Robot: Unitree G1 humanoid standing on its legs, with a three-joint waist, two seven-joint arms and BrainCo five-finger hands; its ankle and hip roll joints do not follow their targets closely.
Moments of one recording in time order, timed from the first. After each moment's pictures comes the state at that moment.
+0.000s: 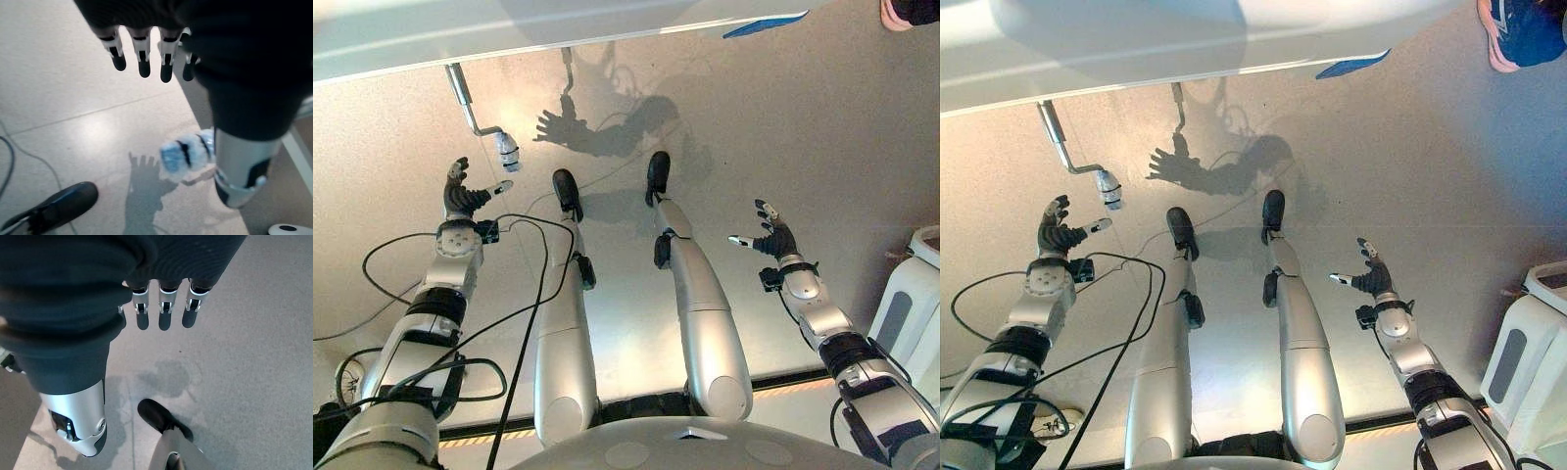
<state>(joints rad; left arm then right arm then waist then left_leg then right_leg) -0.57 0.62 -0.21 0.89 -0.38 -0.18 0.29 -0.27 -0.49 0.26 0.65 0.13 -0.21 -0.18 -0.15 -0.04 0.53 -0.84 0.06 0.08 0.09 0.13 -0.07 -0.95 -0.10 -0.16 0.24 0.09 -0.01</state>
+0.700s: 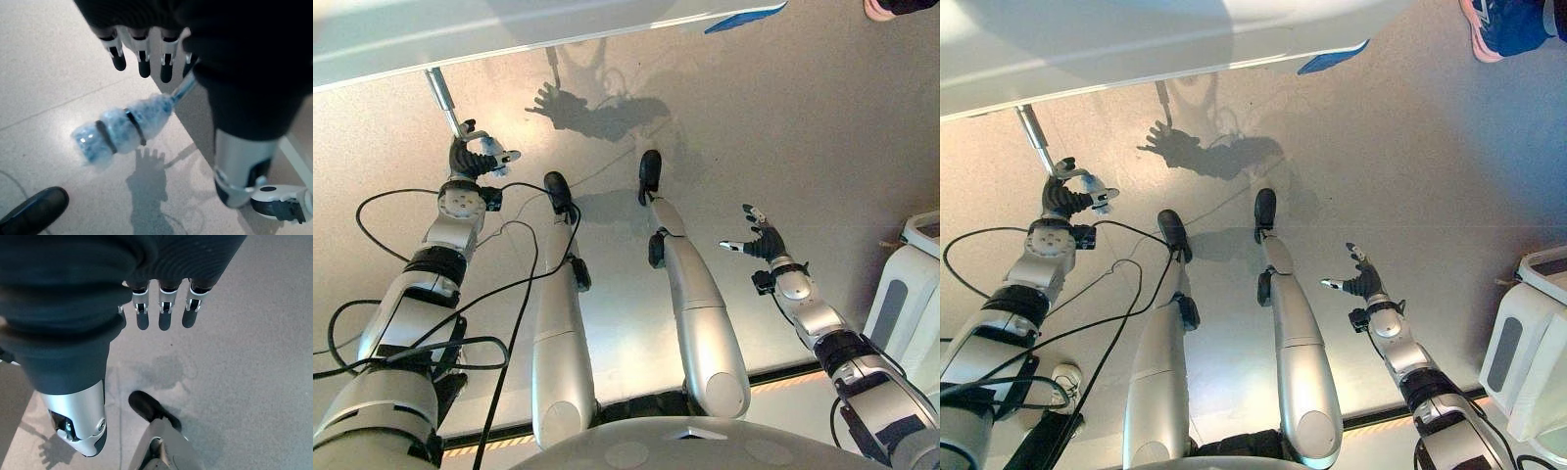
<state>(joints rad) -0.76 0.66 -0.34 0.97 -0.33 -0.14 0.28 -0.29 -0.49 0.33 0.69 0.13 -0.21 -0.18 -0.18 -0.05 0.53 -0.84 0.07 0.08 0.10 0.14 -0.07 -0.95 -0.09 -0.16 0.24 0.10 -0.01</state>
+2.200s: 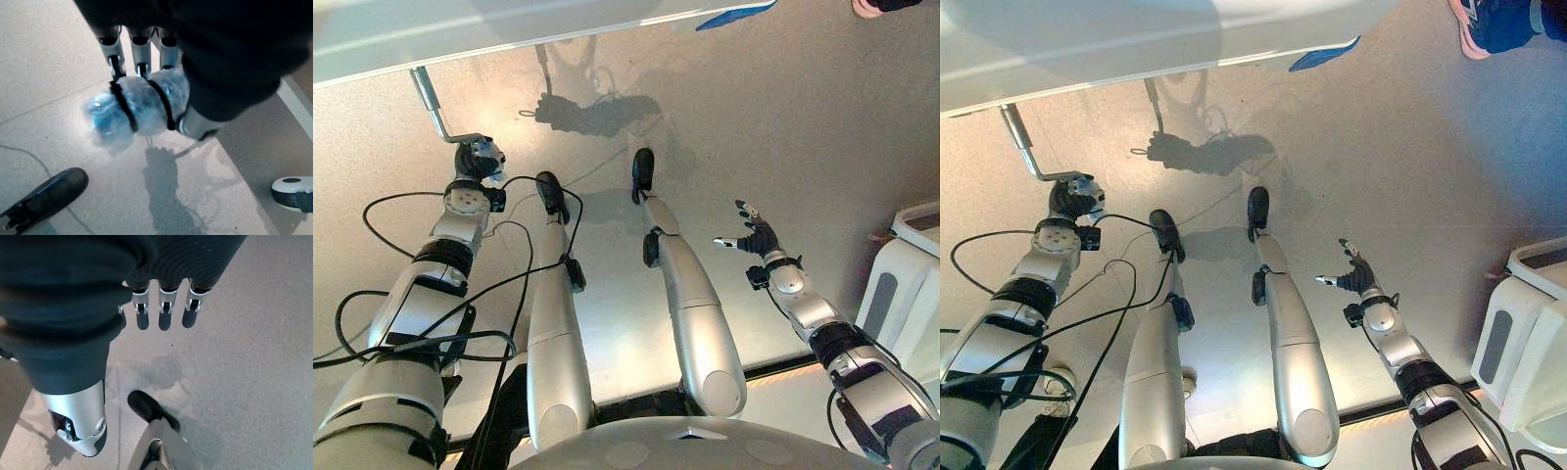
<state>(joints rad) -0.81 0.62 -0.37 1.08 -0.35 -0.10 0.25 -0.34 -0.48 0.37 0.71 0.13 -0.21 -0.18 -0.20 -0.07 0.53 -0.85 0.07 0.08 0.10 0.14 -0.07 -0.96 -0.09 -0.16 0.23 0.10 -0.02</state>
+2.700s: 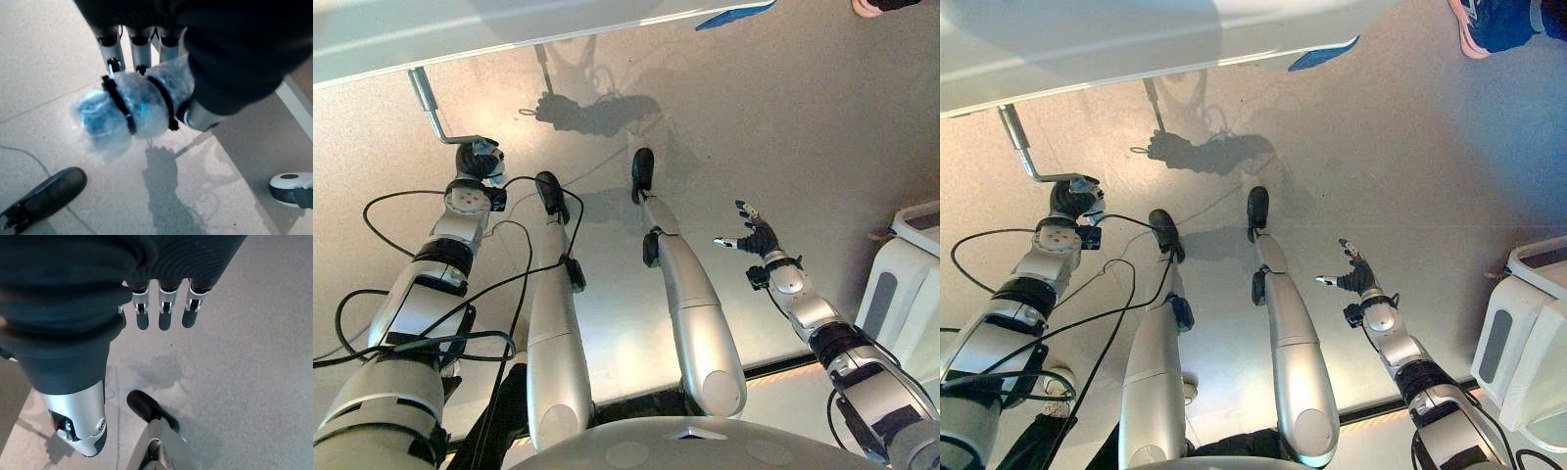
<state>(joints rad) -0.82 0.62 -0.37 1.08 -0.35 -0.10 0.26 -0.34 -0.48 0.38 0.71 0.13 -0.21 -0.18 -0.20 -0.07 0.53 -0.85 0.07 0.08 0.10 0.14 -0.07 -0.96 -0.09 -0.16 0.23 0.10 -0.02</state>
